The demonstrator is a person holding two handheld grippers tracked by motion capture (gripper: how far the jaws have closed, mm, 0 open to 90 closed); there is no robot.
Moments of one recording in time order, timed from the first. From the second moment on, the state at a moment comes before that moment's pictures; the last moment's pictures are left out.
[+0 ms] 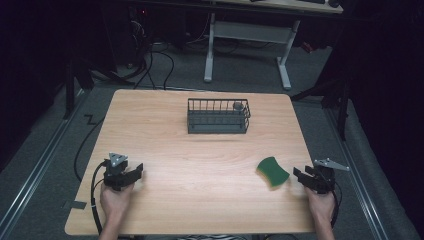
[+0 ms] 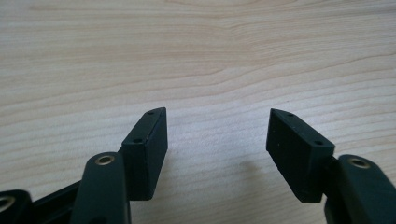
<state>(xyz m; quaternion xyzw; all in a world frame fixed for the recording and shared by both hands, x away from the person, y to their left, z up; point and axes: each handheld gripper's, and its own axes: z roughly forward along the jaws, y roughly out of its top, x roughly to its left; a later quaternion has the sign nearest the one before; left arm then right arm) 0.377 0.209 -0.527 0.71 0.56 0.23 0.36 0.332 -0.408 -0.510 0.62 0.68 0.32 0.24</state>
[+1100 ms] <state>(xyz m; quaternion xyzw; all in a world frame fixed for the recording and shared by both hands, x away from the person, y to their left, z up) 0.468 0.110 -0.467 0.77 0.48 0.19 0.37 0.449 -0.328 -0.441 0.52 0.75 0.35 0.20</state>
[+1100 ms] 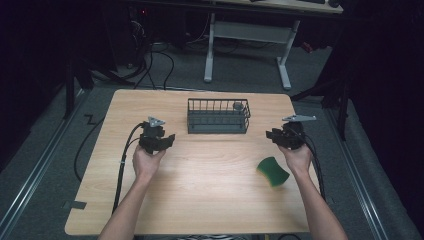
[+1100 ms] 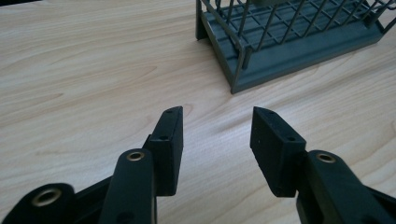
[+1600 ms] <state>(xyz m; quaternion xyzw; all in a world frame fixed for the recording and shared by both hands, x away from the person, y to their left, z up) 0.503 0.083 -0.466 0.78 0.48 0.18 0.35 0.495 -0.291 -0.439 0.51 0.77 0.32 0.20</state>
